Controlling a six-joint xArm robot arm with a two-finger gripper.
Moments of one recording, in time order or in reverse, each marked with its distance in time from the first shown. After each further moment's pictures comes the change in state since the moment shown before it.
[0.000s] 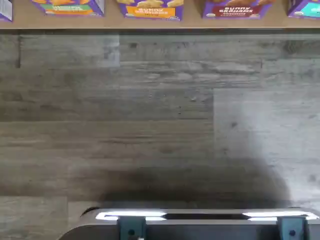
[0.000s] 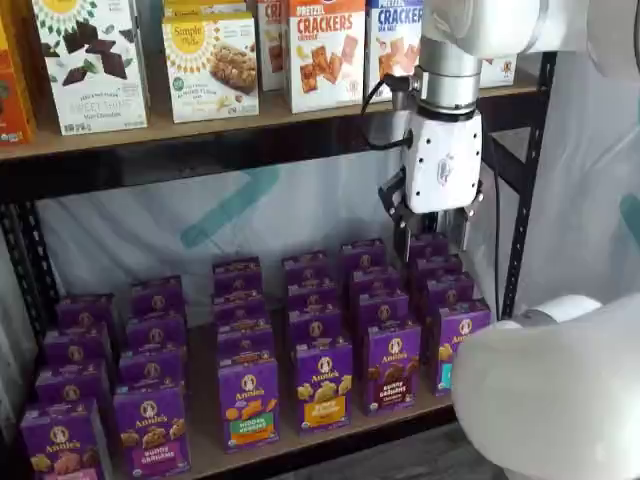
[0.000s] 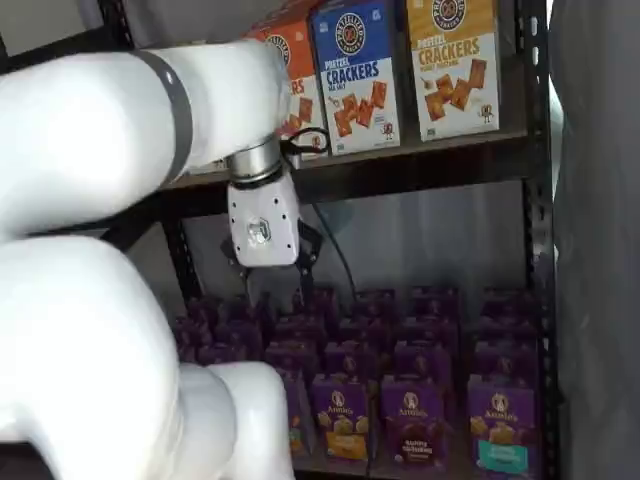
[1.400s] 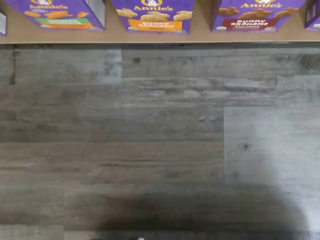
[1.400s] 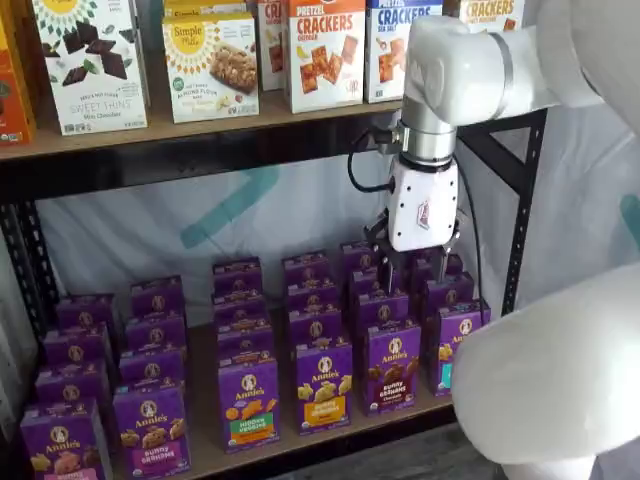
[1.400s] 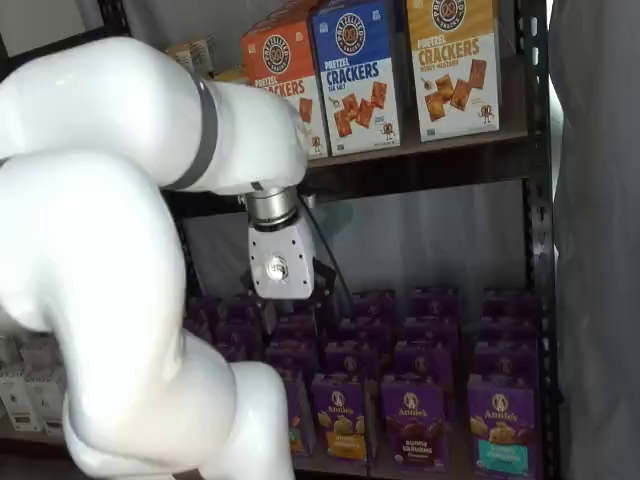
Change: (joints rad) arm -0.009 0.181 0.107 0.009 -0.312 -0.020
